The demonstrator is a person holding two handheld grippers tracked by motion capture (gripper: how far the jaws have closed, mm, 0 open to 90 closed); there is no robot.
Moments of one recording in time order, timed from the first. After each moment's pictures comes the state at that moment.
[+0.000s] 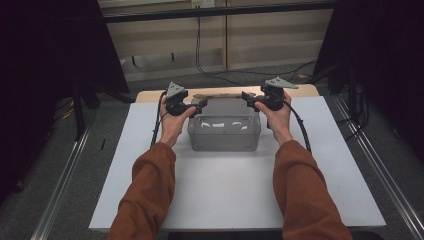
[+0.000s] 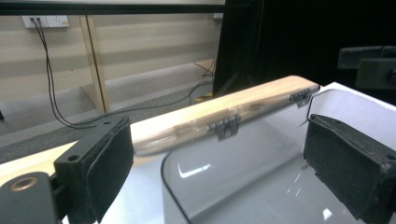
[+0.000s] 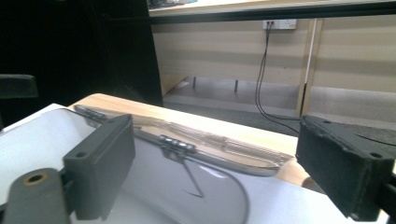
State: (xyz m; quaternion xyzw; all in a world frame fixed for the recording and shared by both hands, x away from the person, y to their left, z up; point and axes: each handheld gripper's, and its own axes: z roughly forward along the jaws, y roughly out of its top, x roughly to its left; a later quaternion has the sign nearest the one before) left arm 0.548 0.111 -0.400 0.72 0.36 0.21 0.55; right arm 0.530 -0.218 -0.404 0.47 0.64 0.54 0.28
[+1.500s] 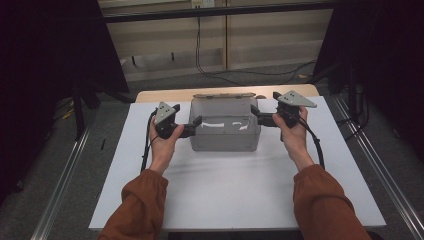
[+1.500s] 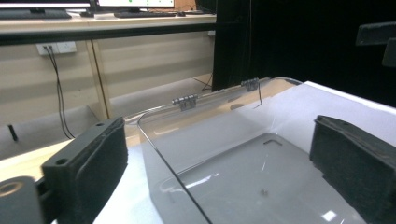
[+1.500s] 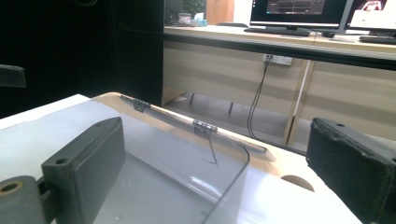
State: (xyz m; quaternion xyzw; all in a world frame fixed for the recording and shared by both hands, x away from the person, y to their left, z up) left arm 0.465 0.133 -0.395 0.71 0.32 0.24 0.58; right arm 0.446 -0.231 -0.381 0.40 0.65 0.55 0.34
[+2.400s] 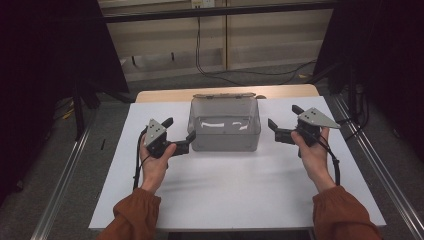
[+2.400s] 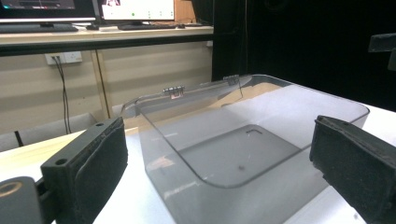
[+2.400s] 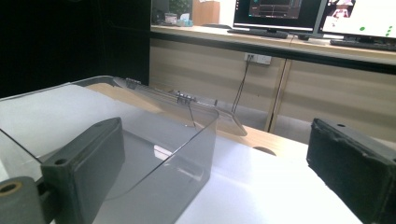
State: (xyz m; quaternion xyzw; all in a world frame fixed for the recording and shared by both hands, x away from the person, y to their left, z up) left arm 0.409 0.155 -0.400 0.69 0.32 0.26 0.59; right arm 0.388 -0.265 -0.388 0.40 0.65 0.53 0.37
